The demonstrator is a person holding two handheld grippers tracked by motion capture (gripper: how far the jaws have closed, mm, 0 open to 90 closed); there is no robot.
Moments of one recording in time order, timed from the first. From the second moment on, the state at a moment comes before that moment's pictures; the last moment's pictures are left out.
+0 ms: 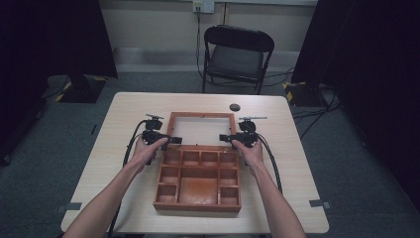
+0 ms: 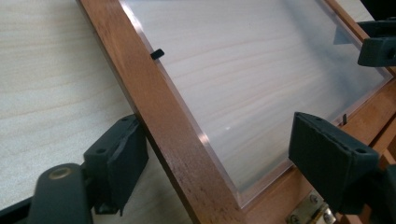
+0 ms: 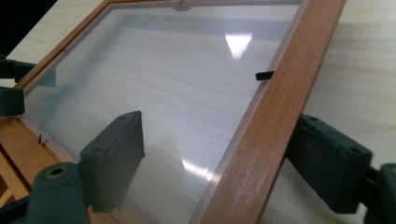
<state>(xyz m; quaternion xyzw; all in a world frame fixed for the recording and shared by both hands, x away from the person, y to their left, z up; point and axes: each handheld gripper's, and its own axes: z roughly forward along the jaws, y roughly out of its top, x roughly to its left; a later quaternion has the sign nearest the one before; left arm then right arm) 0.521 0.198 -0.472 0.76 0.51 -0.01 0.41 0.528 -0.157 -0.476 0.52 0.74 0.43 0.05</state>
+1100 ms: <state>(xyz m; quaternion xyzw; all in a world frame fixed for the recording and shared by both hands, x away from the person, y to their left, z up) 0.510 0.192 -0.438 0.76 0.47 0.06 0.44 0.497 -0.171 -0.423 0.47 0.72 0.49 0.12</state>
